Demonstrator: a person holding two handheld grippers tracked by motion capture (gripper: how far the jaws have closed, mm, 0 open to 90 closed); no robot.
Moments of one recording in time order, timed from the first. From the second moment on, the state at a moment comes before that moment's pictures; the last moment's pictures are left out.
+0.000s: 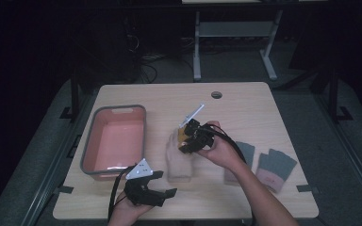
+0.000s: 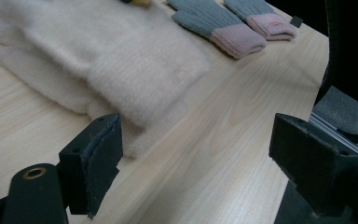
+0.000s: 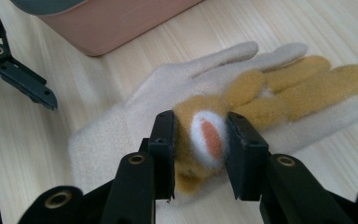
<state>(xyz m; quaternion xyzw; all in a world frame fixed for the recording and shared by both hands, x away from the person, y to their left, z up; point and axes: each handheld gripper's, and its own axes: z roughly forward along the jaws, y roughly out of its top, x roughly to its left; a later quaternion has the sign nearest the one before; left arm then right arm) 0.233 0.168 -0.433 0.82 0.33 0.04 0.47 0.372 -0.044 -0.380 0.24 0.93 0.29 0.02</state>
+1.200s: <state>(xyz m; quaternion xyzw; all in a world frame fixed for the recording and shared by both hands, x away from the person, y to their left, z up) 0.232 0.167 -0.433 0.82 0.33 0.04 0.47 0.384 -0.014 -0.406 0.24 0.93 0.27 0.01</state>
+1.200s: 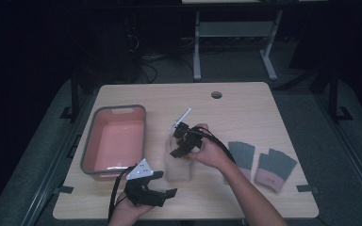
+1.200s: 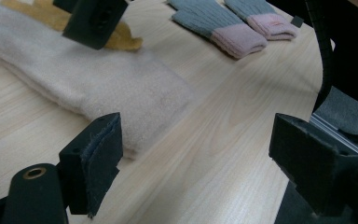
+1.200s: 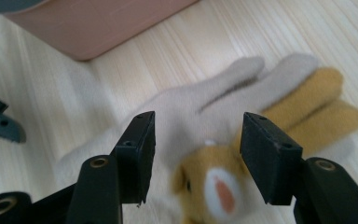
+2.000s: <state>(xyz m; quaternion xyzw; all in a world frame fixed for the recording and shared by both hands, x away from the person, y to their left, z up) 0.233 0.166 -0.433 0.81 0.34 0.03 0.47 0.387 0.002 -0.425 0.20 0.95 0.23 0.02</state>
